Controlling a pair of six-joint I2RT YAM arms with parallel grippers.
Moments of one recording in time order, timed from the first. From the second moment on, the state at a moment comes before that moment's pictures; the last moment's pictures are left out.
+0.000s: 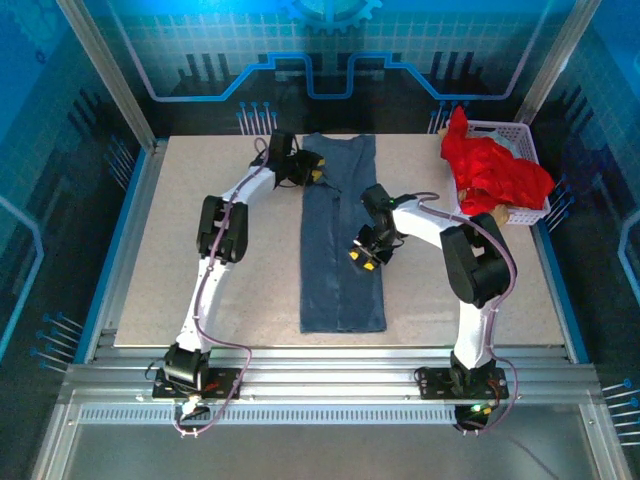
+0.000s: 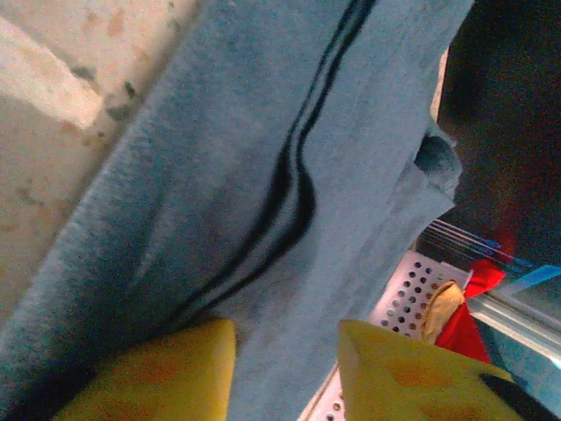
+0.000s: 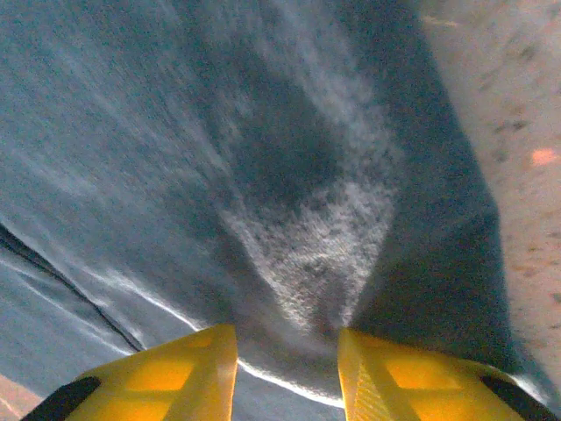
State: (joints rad) left arm -0.22 2.70 2.30 -0.28 0.50 -1.42; right arm 0.45 1.94 1.29 -0.76 -0.27 1.08
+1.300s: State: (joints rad) left arm -0.66 1.51 0.65 -0.49 0.59 -1.17; right arm 0.54 1.20 0.56 -0.71 -0.38 0.91
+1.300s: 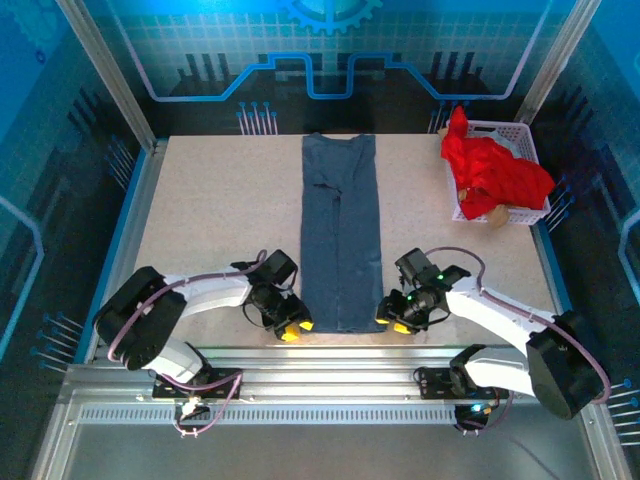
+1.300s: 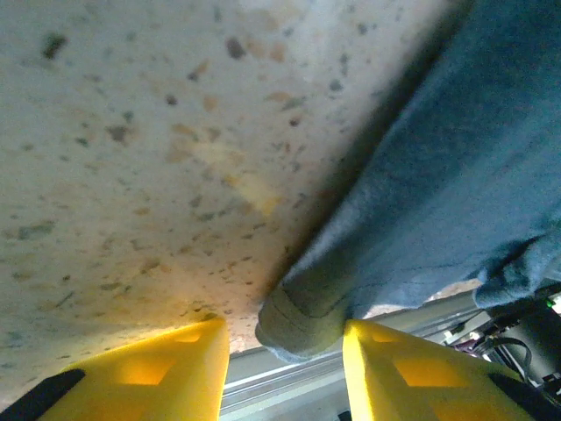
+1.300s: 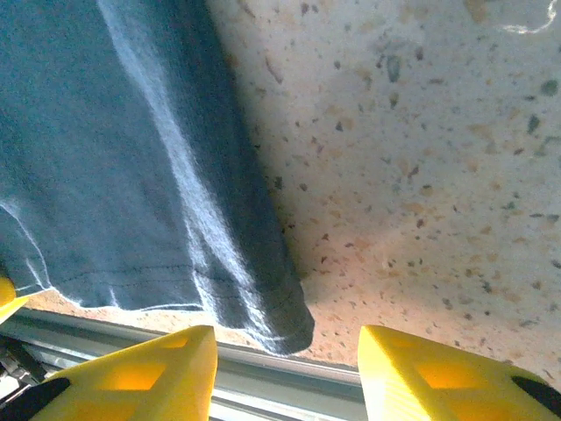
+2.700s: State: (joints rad) left arm -0.67 1.33 0.71 -0.51 0.53 -1.17; right arm 0.69 1.24 0.75 -0.84 -0.31 1.01
